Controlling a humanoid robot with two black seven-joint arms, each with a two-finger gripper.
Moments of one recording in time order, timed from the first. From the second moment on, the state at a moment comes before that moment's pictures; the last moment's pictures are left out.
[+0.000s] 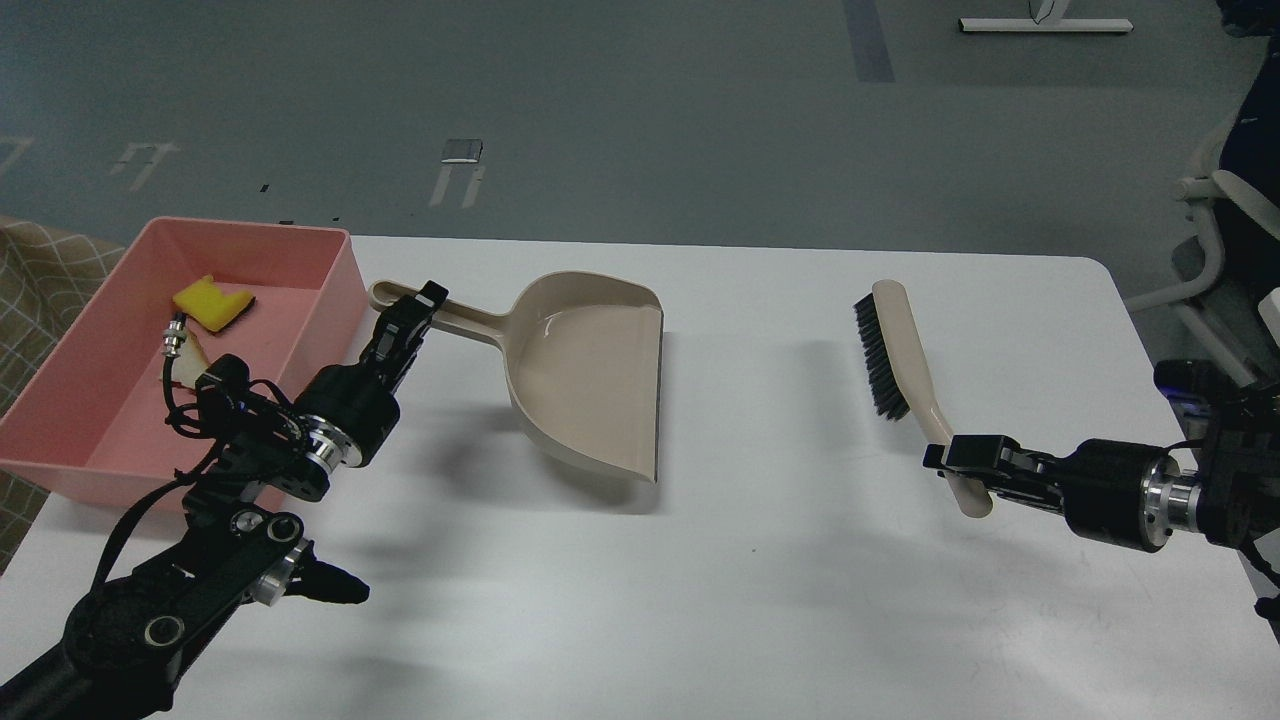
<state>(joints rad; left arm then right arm) -0.16 0.40 -0.98 -1.33 1.22 0.19 -0.20 0.61 -0.96 0.38 1.50 -1.05 0.37 0.12</state>
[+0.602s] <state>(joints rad) -0.16 0.37 -0.95 -1.26 1.21 0.21 -0.23 0.61 -0.95 0.39 1.51 -1.05 0.37 0.12</state>
